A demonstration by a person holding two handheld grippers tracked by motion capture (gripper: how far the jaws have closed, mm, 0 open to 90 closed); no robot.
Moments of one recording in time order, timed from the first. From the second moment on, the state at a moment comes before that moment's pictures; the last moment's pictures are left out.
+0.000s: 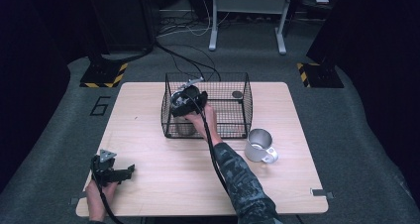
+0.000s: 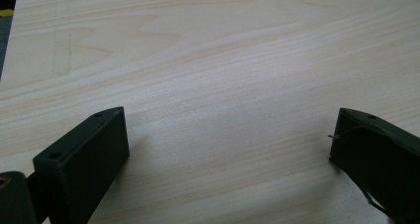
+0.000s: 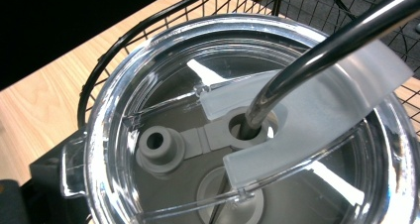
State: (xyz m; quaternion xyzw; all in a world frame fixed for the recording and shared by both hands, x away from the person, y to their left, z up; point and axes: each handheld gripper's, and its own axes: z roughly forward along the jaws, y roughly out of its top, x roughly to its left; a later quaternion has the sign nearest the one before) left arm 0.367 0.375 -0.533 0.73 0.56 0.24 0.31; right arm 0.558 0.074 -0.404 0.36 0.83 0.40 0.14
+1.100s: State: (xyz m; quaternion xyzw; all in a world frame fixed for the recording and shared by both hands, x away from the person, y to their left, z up) left arm 0.367 0.375 -0.533 0.73 0.56 0.24 0.31; right arm 0.549 0.061 -0.396 0.33 0.83 0.42 0.14
